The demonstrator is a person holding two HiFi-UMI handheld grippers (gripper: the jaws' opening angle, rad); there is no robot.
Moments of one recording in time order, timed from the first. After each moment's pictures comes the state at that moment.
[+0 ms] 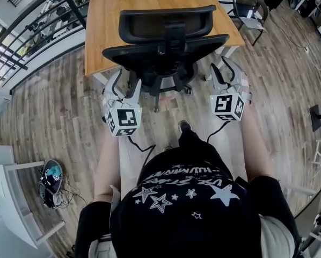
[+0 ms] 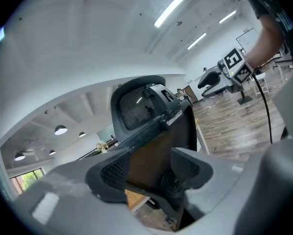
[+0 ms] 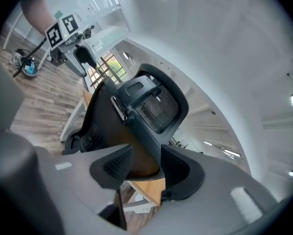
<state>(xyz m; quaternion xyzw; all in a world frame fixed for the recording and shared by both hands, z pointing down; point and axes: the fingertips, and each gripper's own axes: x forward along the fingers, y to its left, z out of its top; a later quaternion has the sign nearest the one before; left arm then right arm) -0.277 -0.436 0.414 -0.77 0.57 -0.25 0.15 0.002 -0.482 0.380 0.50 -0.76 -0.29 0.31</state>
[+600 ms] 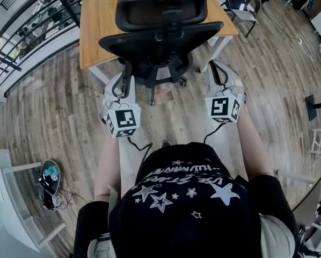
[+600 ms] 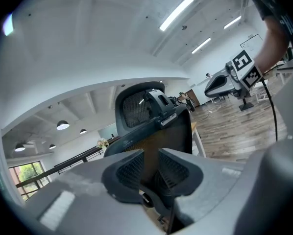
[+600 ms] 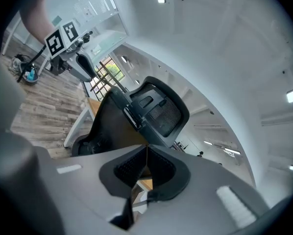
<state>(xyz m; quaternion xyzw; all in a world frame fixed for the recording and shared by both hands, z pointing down) -0.279 -0.392 0.422 -0.77 0.58 -0.22 0.13 -0.015 -0.421 0.385 0.50 -0.77 -0.29 0.28</state>
